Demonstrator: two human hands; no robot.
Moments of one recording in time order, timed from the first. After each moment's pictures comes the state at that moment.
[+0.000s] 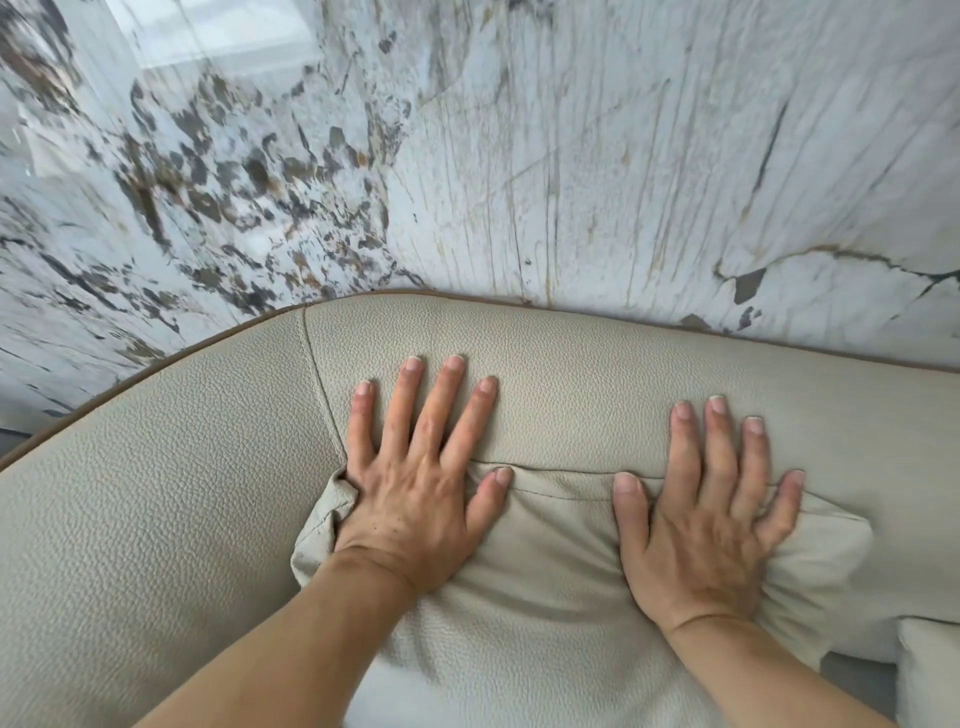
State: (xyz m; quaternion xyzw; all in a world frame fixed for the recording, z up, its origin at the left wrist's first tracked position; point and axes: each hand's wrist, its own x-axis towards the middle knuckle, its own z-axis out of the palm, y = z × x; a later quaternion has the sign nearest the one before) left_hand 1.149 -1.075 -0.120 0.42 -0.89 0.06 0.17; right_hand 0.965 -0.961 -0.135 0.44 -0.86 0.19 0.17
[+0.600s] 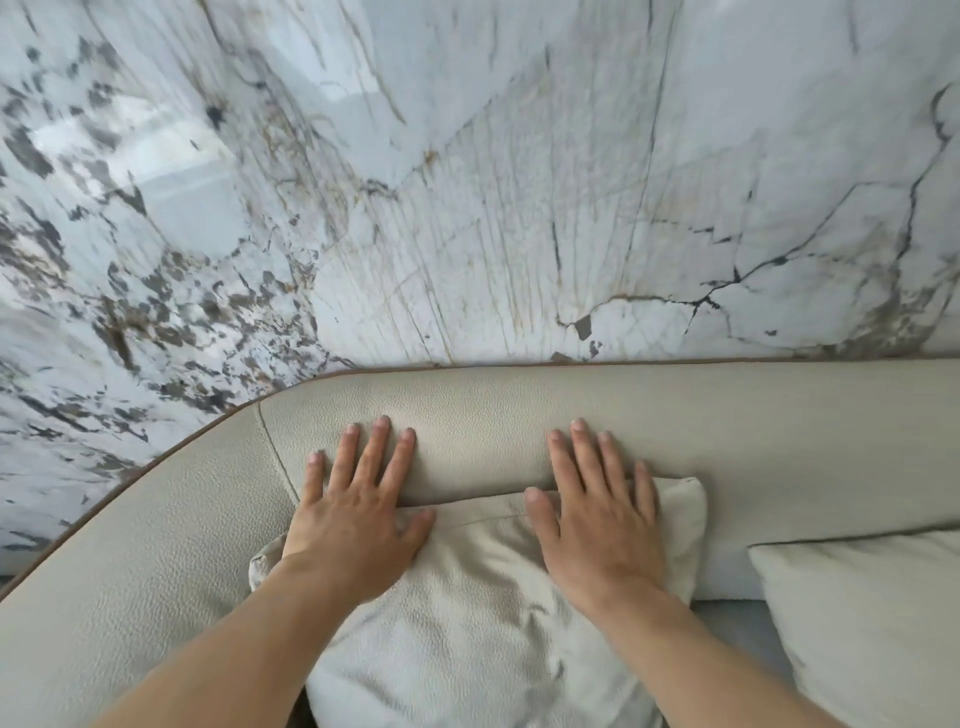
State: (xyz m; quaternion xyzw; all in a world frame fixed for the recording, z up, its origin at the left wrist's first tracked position) left_hand 1.157 -1.068 -0.066 0.43 -0.90 -0.01 -0.05; right_hand 0.978 -0.928 -0.073 0.46 -0.88 0.11 -0.01
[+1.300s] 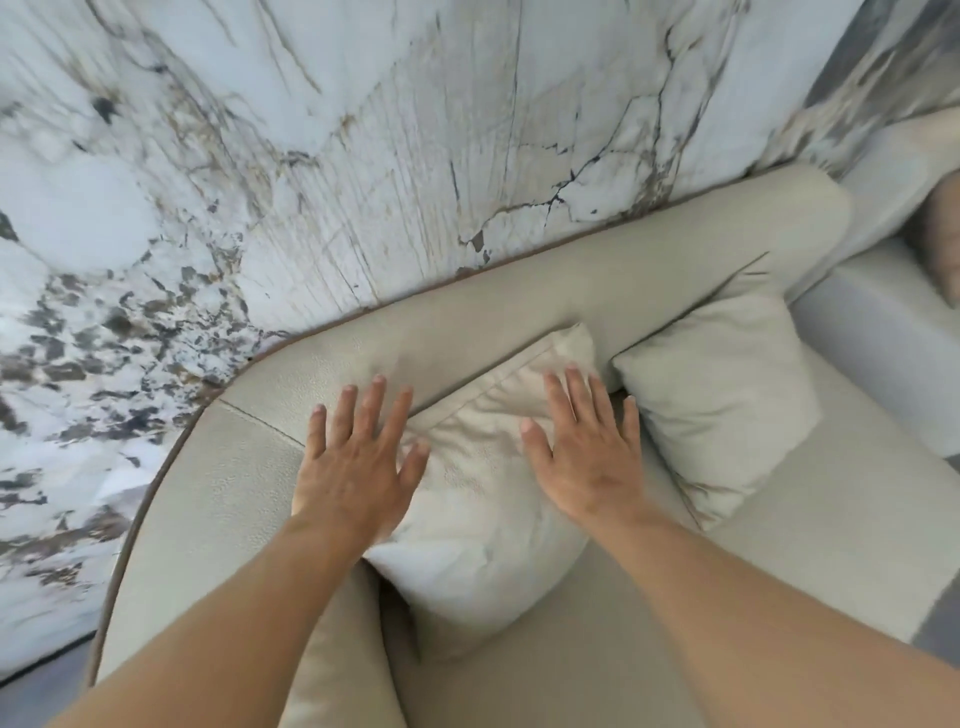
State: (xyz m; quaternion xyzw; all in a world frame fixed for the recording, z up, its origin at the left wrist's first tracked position) left_hand 1.216 -1.086 -0.018 0.19 -0.98 -0.06 -0.05; right_hand 1.101 -0.885 0.000 0.20 -0.98 0.05 -0.07
